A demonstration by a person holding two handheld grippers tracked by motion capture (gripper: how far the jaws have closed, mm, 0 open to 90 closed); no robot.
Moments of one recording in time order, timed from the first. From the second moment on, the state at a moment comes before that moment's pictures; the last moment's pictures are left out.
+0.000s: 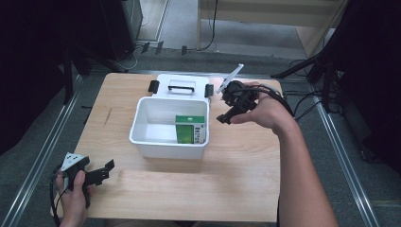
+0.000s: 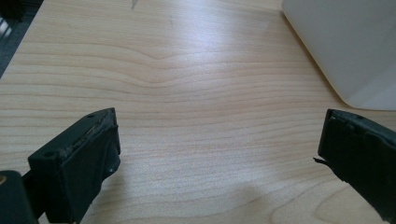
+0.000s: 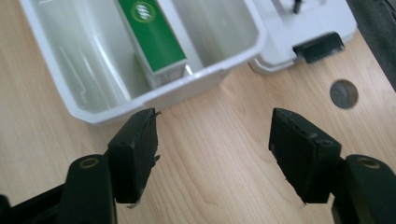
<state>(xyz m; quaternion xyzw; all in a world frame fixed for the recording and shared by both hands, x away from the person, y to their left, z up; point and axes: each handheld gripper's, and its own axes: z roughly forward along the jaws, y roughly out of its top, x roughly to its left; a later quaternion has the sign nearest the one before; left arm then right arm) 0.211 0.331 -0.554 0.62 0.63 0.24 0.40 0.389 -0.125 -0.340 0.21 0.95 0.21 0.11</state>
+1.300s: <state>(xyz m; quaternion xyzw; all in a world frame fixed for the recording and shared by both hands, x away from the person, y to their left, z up) 0.210 0.331 -0.554 0.62 0.63 0.24 0.41 0.330 -0.244 -0.423 0.45 0.74 0.41 0.30</state>
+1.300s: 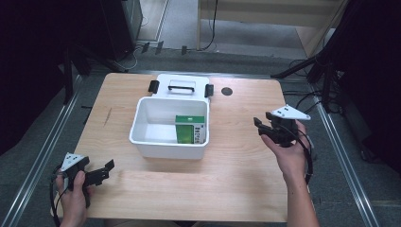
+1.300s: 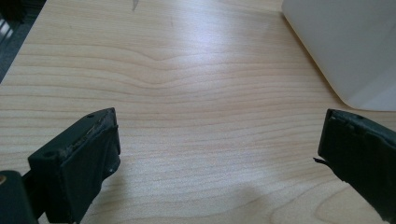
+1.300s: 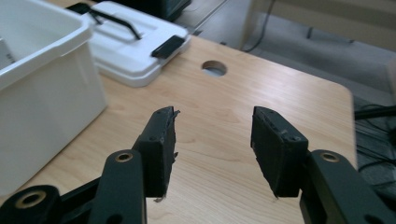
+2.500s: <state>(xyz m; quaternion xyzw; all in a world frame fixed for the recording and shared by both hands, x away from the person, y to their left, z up) 0.209 0.330 -0.554 0.62 0.63 0.24 0.41 0.255 -0.327 -0.514 0.54 0.66 0.42 0.30</state>
